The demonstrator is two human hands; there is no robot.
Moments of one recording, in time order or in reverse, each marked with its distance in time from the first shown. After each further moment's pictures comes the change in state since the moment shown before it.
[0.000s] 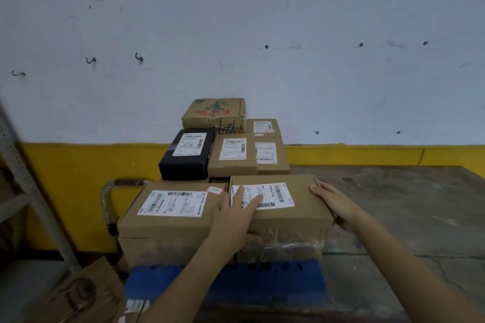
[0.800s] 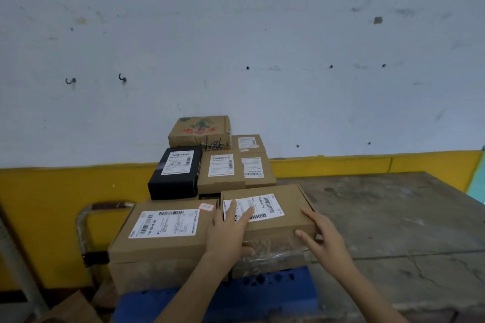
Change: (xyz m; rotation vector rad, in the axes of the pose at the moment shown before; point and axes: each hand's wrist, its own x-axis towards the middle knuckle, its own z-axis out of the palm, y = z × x) left_hand -0.001 0.000 0.001 0.009 0.063 0.023; right_hand -0.064 0.054 0.016 -0.503 0.282 -0.548
